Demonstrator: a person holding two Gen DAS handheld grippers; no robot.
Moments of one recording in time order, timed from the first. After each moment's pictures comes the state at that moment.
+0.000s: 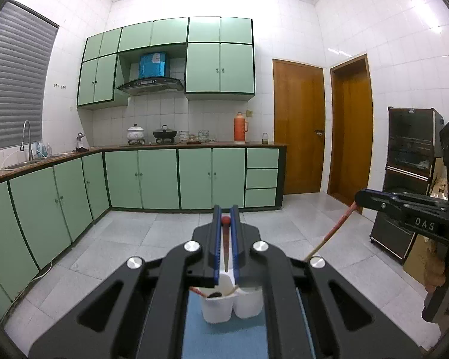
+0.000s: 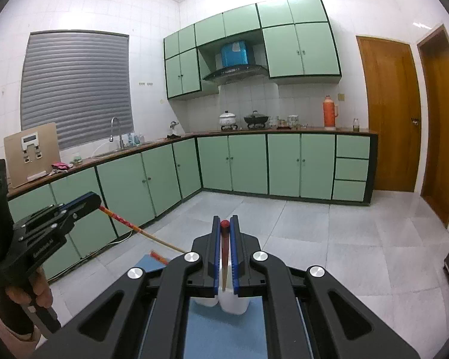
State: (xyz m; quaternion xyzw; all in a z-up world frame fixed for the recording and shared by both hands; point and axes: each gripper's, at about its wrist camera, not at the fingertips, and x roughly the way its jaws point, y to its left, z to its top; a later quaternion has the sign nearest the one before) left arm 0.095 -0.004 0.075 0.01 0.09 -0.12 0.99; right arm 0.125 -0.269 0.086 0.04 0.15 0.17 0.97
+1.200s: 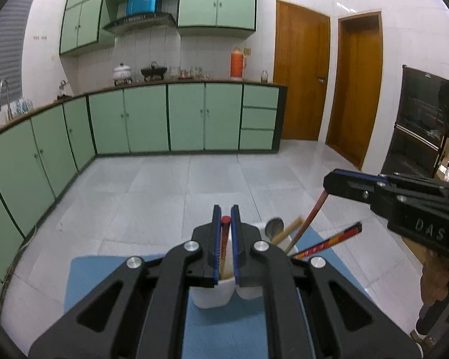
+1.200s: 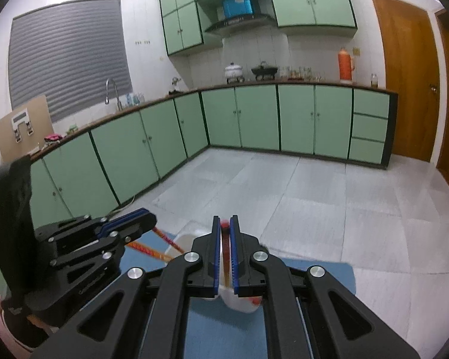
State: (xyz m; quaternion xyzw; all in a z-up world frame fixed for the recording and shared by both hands) left arm 0.229 -0.013 -0.030 0.02 0.25 -0.14 0.96; right arm 0.256 -0.228 -0.009 0.04 0.26 0.20 0.94
